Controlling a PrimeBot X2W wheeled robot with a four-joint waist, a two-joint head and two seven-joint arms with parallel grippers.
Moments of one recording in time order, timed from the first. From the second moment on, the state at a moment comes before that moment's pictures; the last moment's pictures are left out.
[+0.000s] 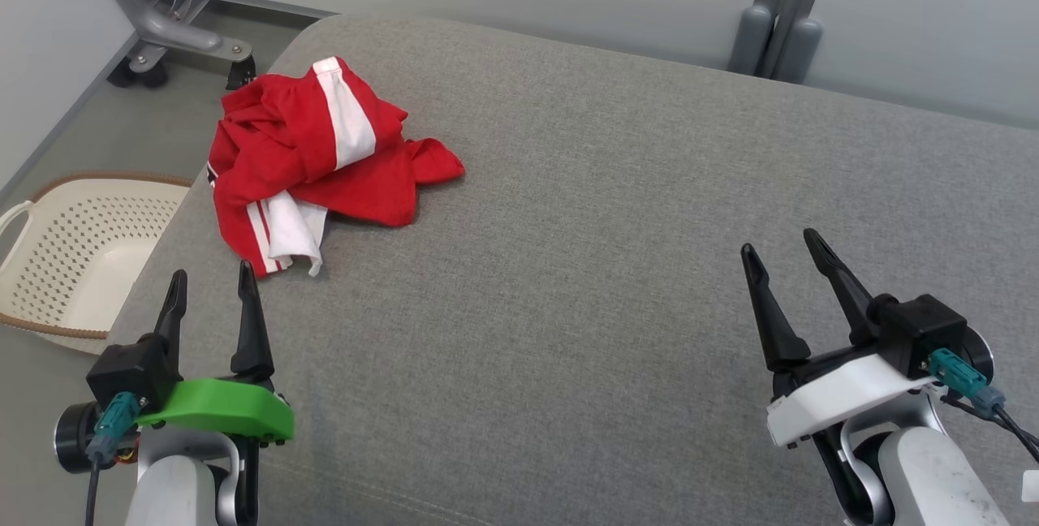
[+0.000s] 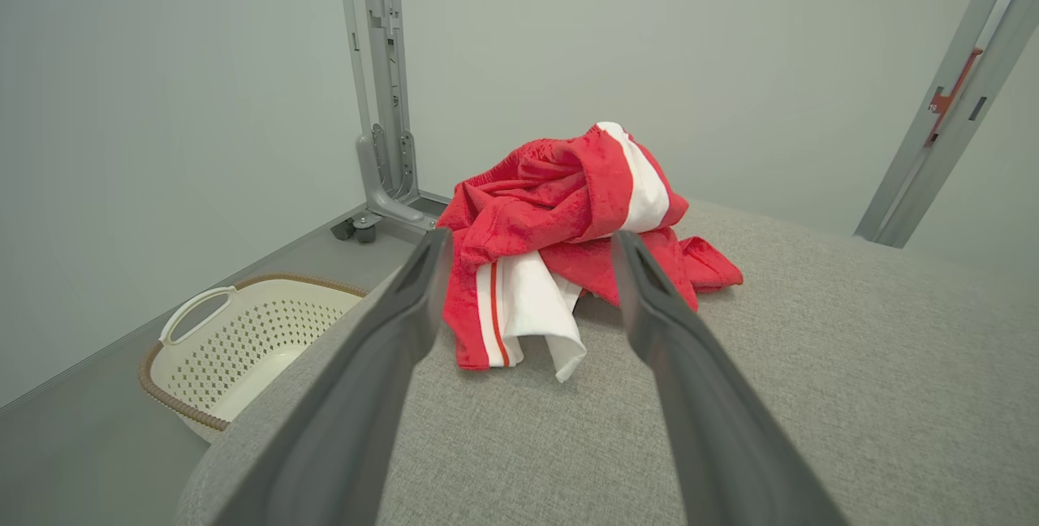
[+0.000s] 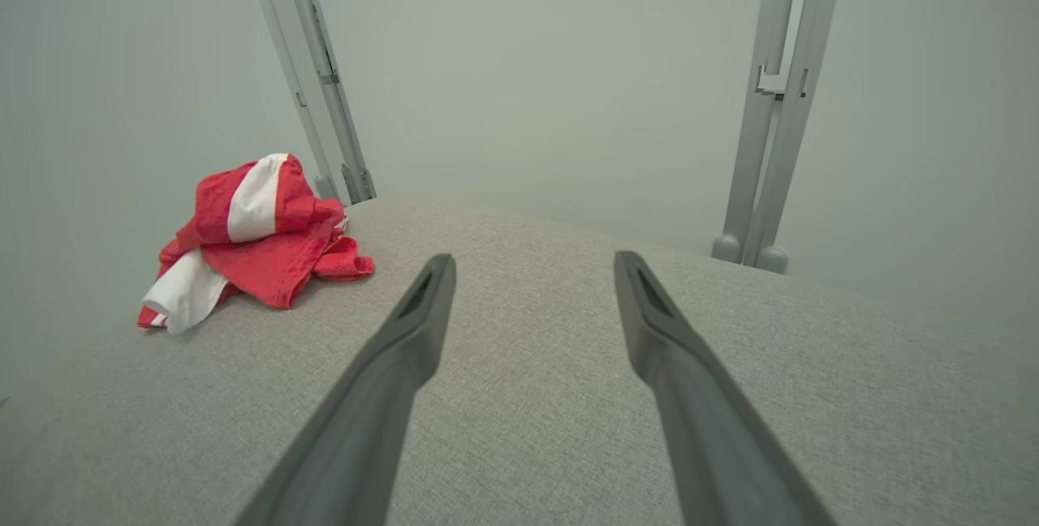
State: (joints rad) left arm -0.22 0.06 0.07 0.38 -0.20 -0.11 -0.26; right arm -0.10 -0.13 0.12 0.06 0.19 0.13 -0.14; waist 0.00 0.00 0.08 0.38
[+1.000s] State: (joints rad) left arm -0.78 0.16 0.02 0.94 -0.28 -0.13 -0.24; right arm -0.29 -0.21 0.11 -0.06 0.18 0.13 -0.07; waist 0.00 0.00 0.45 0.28
